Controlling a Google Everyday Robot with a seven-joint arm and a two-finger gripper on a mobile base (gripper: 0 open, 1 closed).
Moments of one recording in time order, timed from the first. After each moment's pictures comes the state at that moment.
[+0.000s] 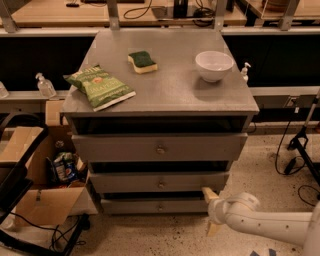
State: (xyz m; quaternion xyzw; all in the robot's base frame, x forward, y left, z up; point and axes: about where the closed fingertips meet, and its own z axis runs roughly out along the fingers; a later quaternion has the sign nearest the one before) arm 0.541 -0.217 0.310 -0.71 0.66 -0.06 0.25
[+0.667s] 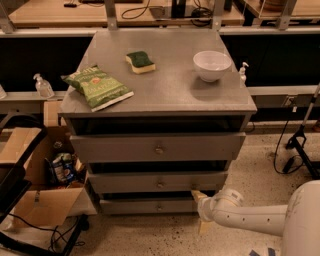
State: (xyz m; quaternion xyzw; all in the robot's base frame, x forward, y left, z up) arm 0.559 -0.178 0.281 -0.73 0.64 -0.06 0.23
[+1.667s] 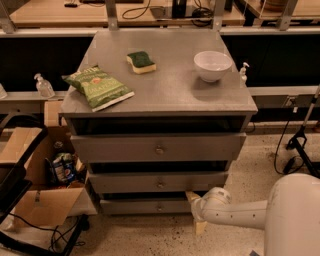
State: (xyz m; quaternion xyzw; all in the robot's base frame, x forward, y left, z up) arm 0.563 -0.165 0.249 -0.76 0.62 -0.06 0.19
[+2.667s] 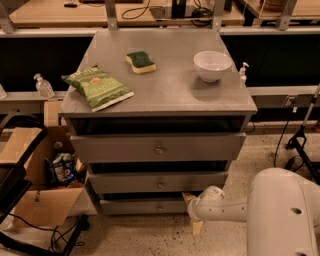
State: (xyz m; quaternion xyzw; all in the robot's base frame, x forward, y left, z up) arm 0.570 -0.150 0.219 -0.77 0.62 -0.04 0.17
